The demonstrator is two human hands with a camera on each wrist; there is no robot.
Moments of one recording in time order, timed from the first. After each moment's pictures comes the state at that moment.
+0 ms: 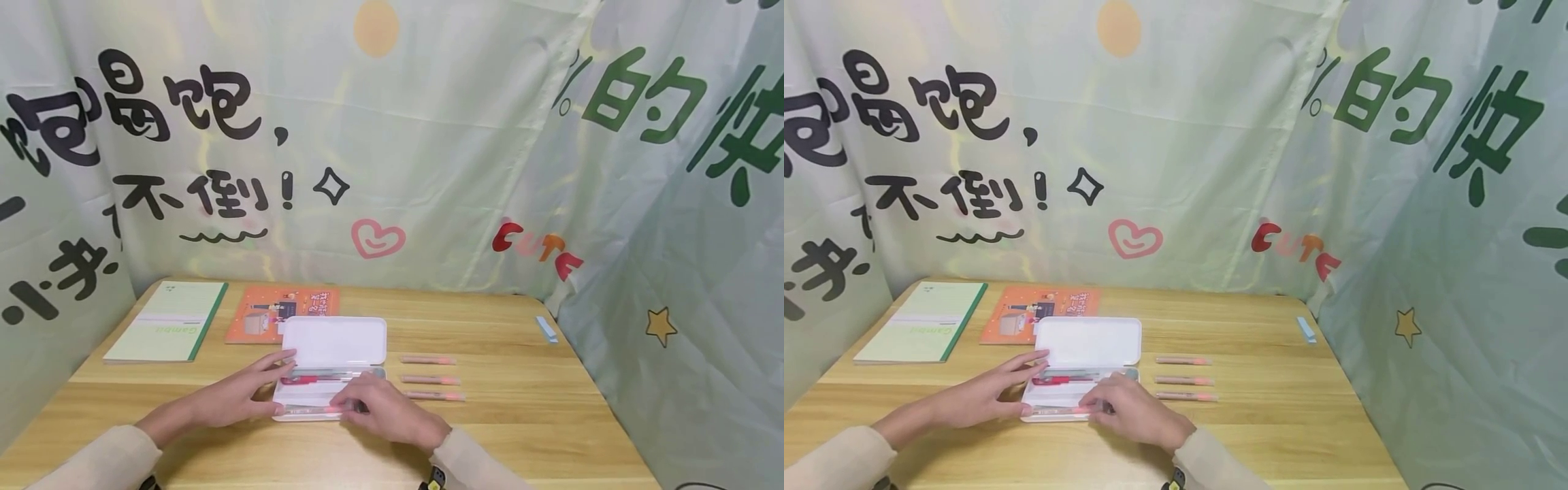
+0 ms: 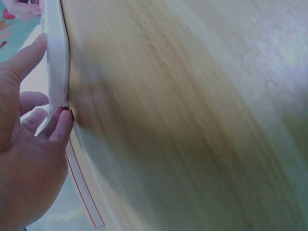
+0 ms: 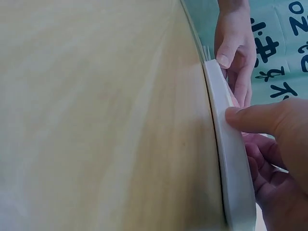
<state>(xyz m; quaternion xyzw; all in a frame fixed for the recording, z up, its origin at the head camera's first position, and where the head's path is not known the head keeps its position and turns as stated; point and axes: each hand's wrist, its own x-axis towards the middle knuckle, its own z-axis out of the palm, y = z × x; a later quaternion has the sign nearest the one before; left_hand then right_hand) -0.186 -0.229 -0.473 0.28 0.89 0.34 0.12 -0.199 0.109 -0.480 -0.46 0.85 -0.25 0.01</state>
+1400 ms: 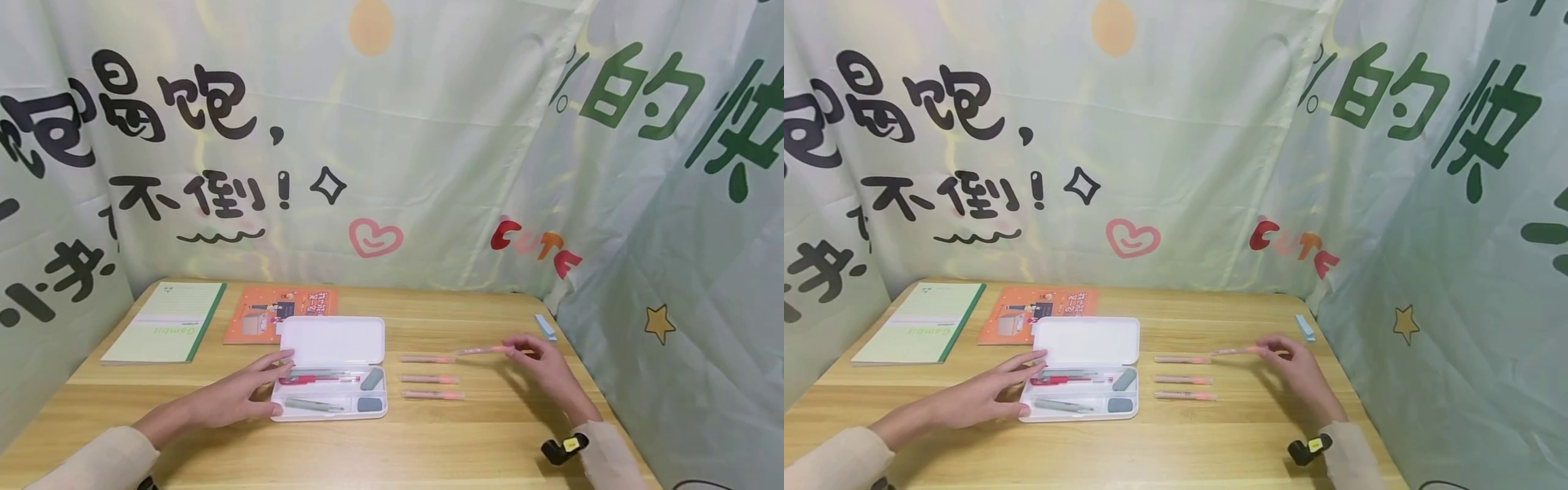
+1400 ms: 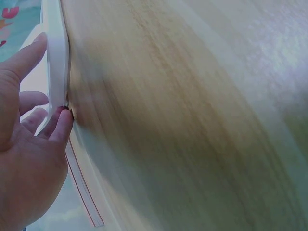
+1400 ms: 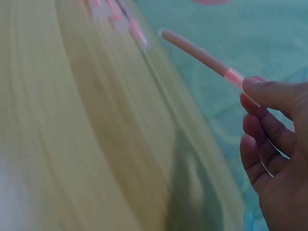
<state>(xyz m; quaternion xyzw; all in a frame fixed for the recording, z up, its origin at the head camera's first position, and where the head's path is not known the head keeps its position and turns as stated) -0.187 -0.230 -0.476 0.28 0.89 0.33 0.12 -0.243 0.377 -0.459 -0.08 0.89 -0.45 -0.04</state>
